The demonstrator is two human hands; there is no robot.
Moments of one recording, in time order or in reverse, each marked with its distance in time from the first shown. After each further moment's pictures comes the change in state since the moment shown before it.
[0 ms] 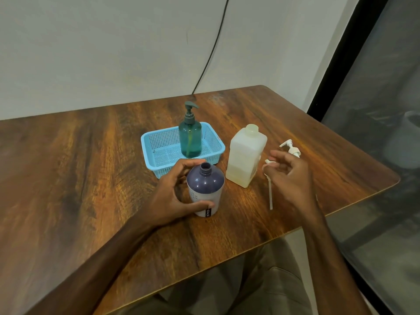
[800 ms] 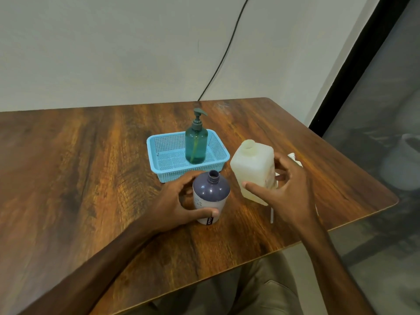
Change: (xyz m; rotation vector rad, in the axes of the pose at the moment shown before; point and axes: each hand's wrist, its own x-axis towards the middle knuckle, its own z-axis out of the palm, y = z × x) left_hand -0.003 0.003 0.000 0.042 -0.019 -0.017; right_hand -0.022 -0.029 0.001 -0.171 -0.065 -0.338
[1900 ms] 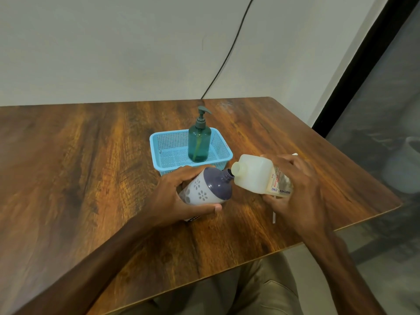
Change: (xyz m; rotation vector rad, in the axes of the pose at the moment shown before) left_hand -0.003 0.015 -0.008 0.108 0.093 0.038; right_hand -0.010 -0.008 -0.015 -0.282 0.025 -0.276
